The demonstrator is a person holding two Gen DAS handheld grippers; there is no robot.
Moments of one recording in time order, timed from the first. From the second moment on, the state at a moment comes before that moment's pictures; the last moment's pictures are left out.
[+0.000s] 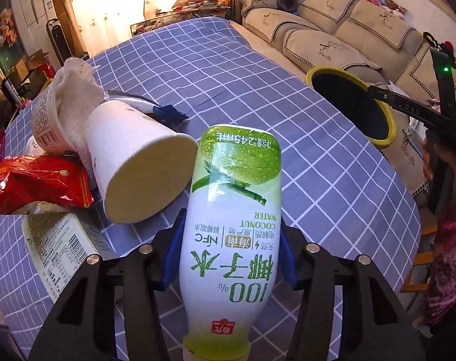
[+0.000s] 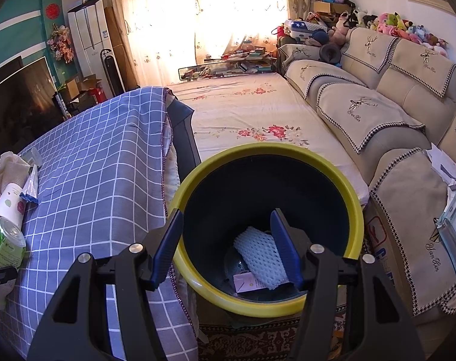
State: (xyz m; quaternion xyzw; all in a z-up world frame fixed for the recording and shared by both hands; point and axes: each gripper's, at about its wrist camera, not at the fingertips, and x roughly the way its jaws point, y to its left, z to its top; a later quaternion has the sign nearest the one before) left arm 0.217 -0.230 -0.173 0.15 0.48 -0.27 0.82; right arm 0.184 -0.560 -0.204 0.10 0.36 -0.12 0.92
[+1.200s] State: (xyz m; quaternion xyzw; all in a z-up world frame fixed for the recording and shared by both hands) left arm 0.251 -0.525 -0.129 0.17 0.41 -0.44 0.78; right arm 0.070 -0.675 -0.179 0.16 0.29 -0.23 0.92
